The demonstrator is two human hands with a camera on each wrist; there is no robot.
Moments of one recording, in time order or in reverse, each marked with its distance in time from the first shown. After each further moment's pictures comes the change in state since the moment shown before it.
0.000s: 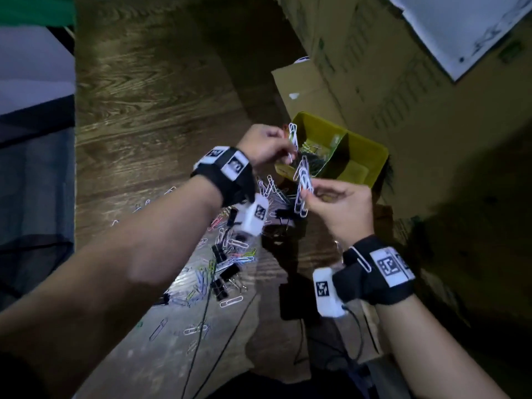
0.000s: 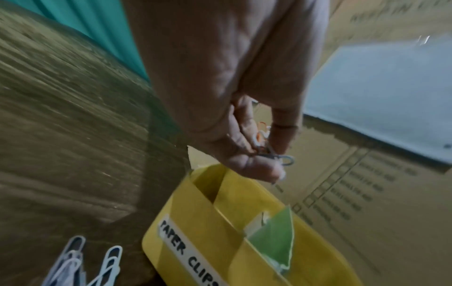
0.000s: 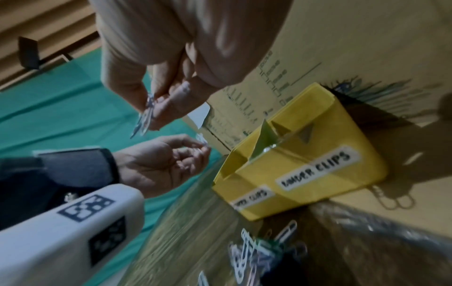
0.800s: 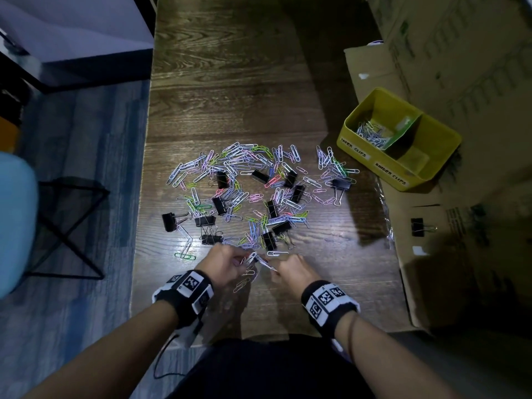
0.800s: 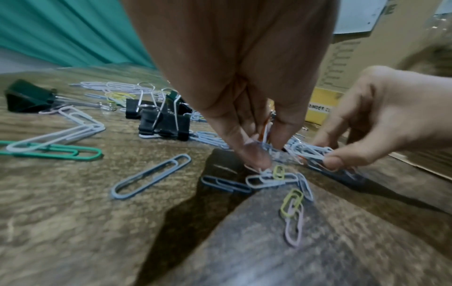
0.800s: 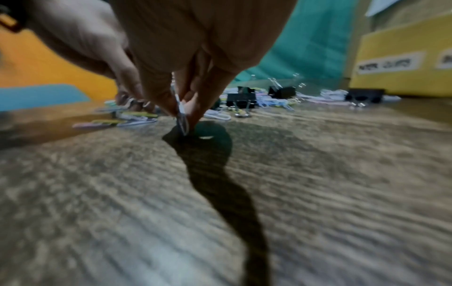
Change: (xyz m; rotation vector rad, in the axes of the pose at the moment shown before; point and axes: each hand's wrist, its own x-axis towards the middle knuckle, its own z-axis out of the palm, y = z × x) left_hand -0.242 -0.255 -0.077 0.705 0.059 -0.045; right_hand -0.148 0.121 0.121 -1.152 -0.991 -0.061
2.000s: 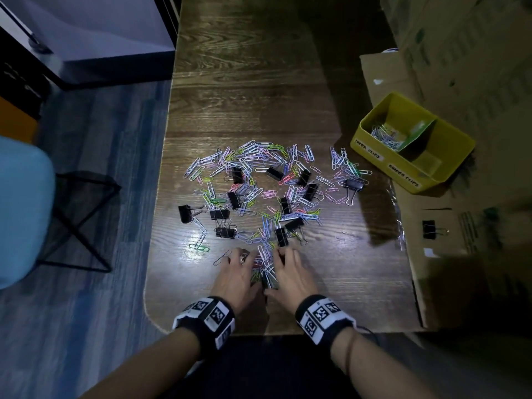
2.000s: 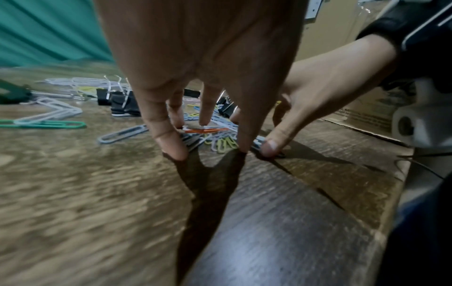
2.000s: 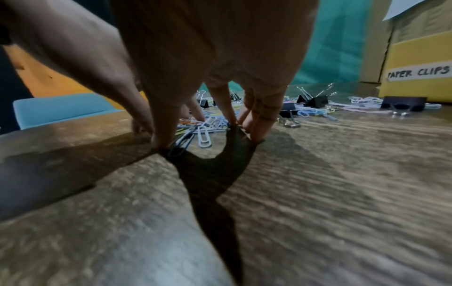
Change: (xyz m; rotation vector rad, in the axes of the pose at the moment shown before) left_hand -0.047 0.005 0.041 0.411 0.030 -0.136; right_hand -0.010 -0.029 0.037 -0.168 0.213 0.029
